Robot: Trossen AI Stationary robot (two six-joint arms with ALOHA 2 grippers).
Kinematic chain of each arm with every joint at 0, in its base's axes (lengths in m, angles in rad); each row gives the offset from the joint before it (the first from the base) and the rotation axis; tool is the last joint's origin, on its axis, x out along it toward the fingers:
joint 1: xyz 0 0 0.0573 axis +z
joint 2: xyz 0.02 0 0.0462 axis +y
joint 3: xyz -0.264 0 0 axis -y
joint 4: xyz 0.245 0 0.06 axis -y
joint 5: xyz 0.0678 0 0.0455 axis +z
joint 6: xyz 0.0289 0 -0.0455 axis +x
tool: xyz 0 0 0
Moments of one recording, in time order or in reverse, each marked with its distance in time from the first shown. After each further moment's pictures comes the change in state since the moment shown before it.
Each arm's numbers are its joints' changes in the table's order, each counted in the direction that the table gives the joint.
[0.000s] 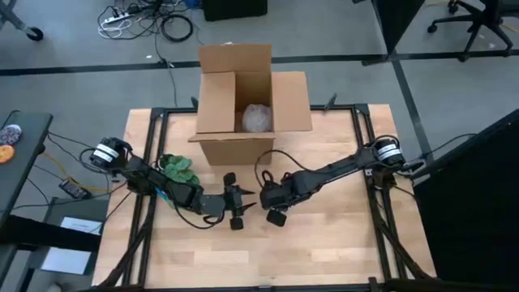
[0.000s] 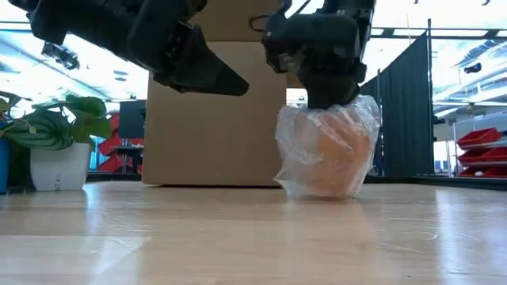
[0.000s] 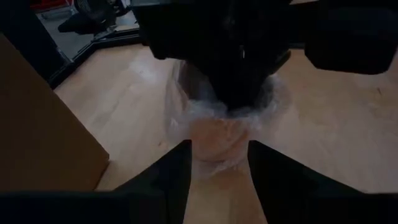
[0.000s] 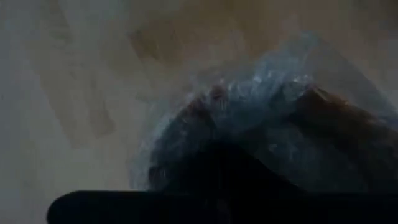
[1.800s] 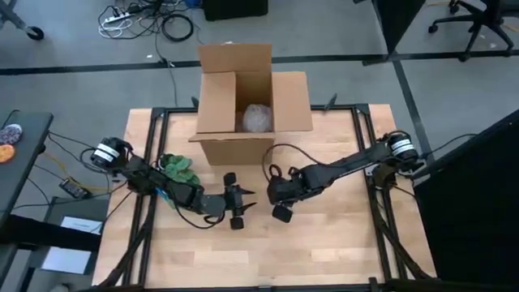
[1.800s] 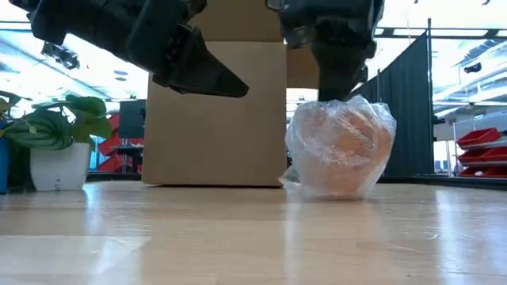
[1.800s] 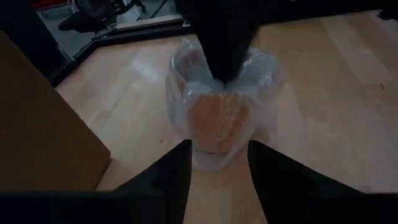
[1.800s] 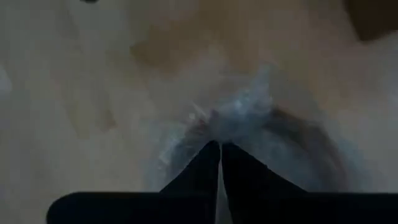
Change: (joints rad) left arm 0.002 0.000 0.000 -0.011 0.001 -0.001; right arm 0.005 -0.185 -0.060 0.058 -0.053 -0.025
